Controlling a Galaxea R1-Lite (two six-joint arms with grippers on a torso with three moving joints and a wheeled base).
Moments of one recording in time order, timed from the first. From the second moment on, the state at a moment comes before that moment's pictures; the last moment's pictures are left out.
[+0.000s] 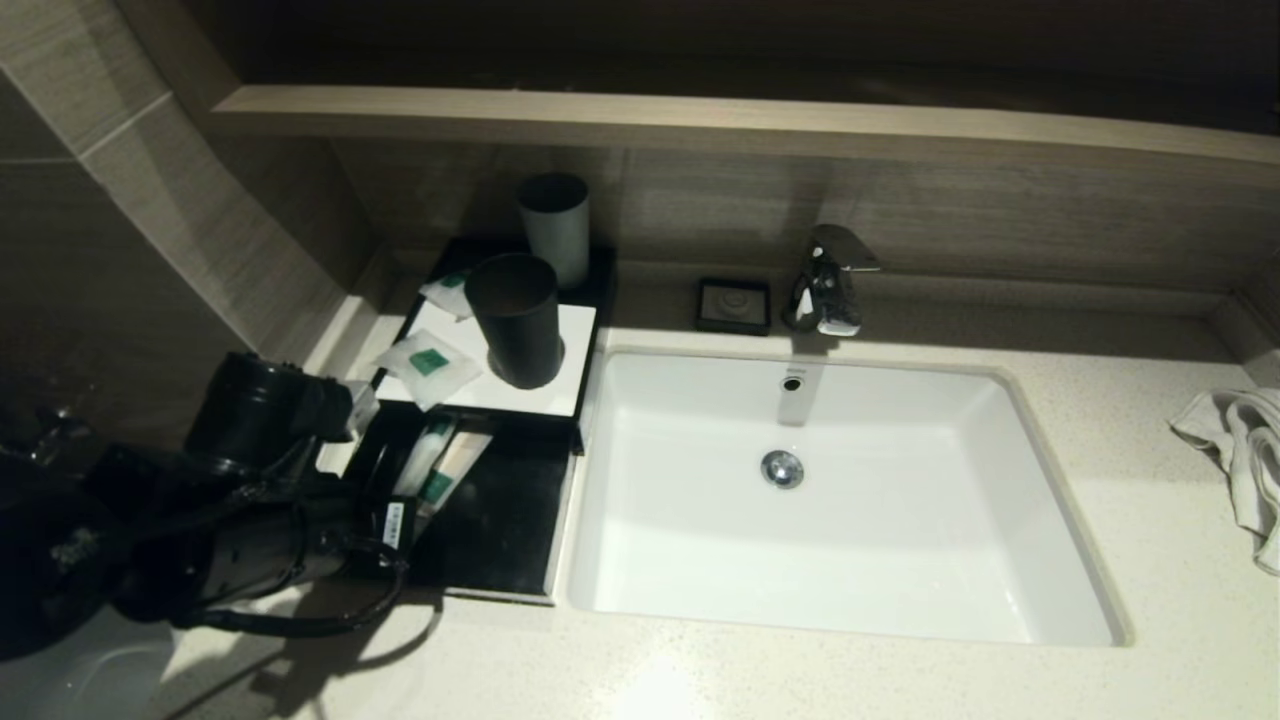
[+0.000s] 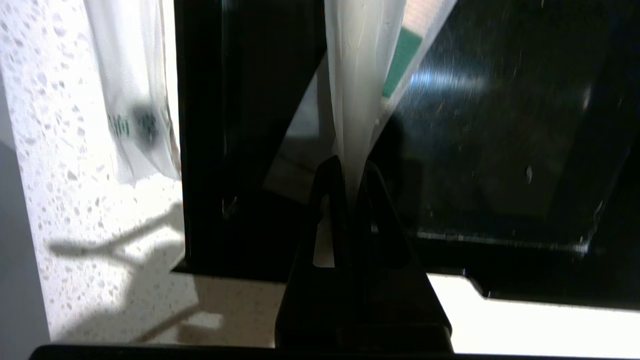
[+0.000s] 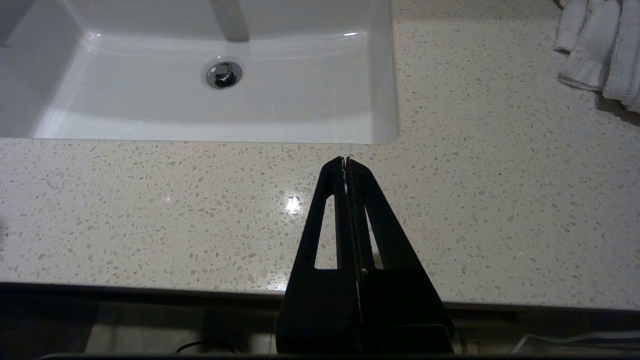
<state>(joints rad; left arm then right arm) -0.39 1.53 -0.76 -0.03 0.23 -0.24 0.00 0.00 0.00 0.00 -0.01 0.04</state>
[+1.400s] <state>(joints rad) -0.40 1.45 -0.76 -0.08 0.25 -0.24 0.00 0.00 0.00 0.00 -0.01 0.04</state>
